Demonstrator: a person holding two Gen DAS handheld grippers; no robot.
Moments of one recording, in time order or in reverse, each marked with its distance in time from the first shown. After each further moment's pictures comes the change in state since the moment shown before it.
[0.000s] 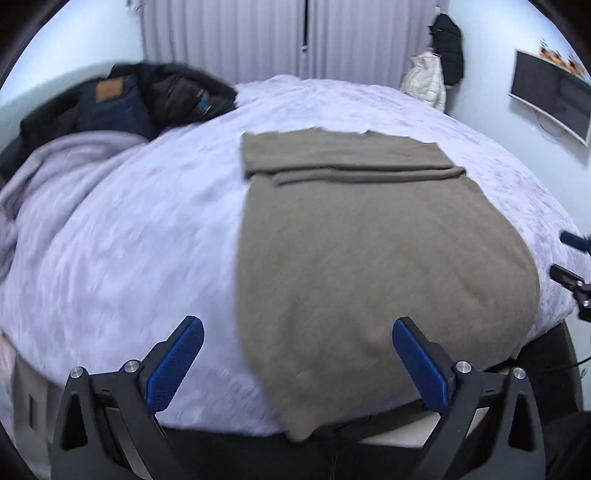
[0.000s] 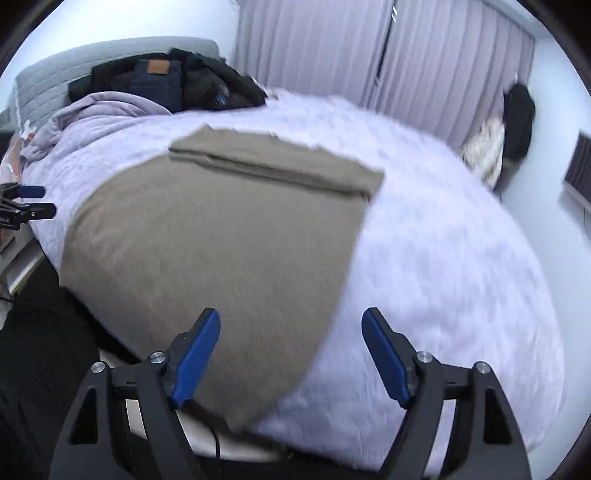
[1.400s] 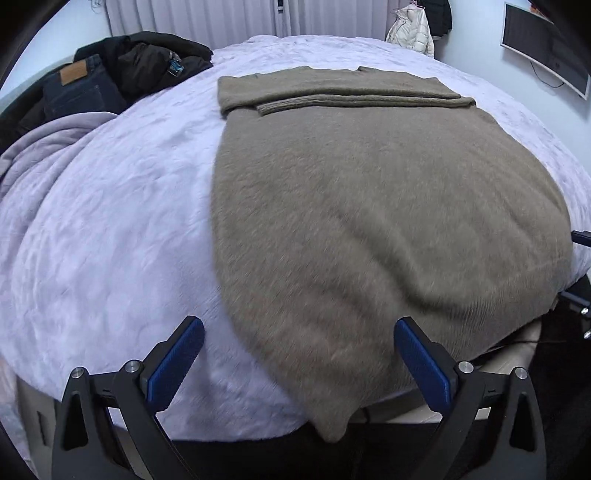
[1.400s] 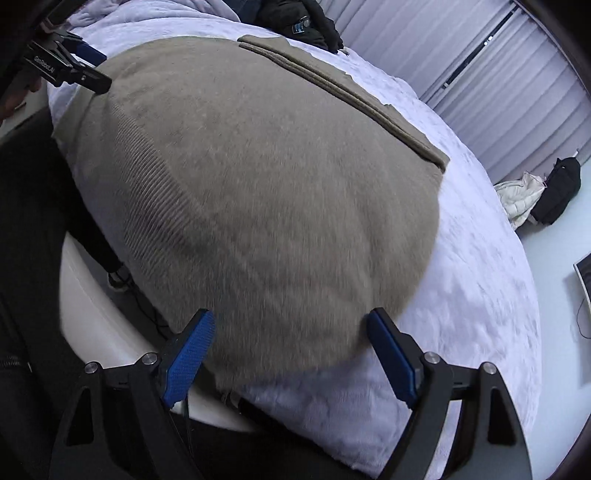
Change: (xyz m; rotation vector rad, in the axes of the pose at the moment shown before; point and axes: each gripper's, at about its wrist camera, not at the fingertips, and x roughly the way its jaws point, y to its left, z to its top) left arm 0.066 0.018 -0.033 0.068 0.171 -0.015; right arm 0.056 0.064 -0.061 -0.312 0.221 -0.012
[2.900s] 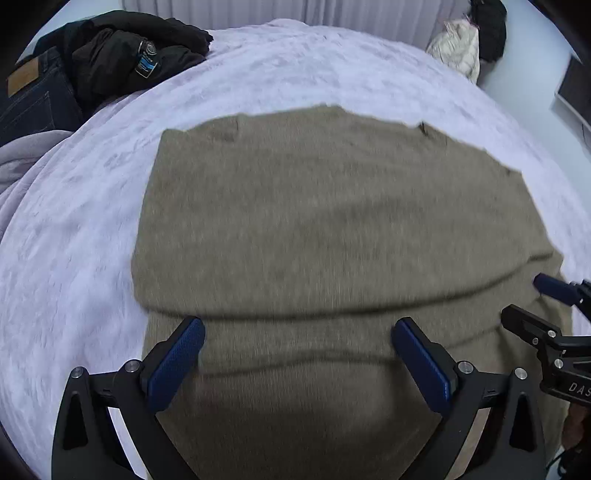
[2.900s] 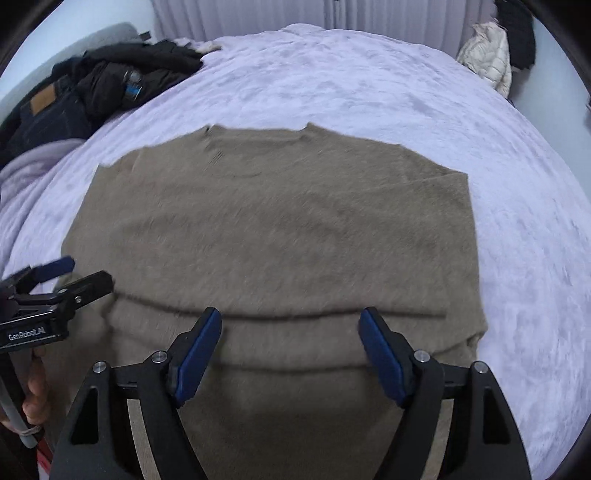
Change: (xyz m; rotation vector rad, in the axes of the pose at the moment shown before) left arm 0.129 0.003 0.223 -0.135 0.097 -0.030; right arm 0.146 -0.152 0.232 0.596 0.118 0.175
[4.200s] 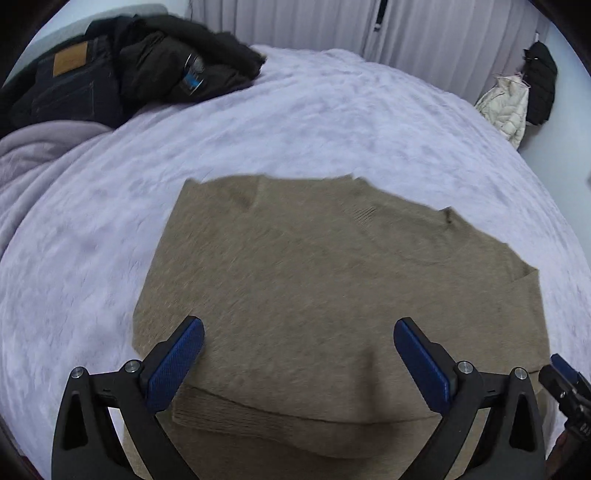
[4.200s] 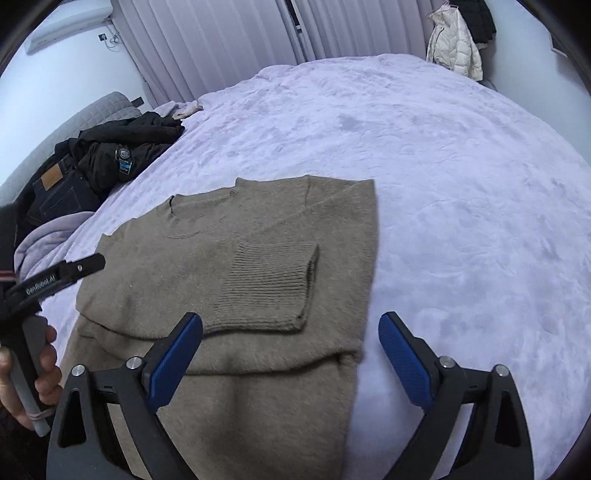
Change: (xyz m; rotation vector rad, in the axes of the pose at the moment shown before) left arm -0.006 0.002 0.056 -0.260 -0.101 0.067; right arm -0.026 -0.120 -0.003 0.193 -0.179 0.153
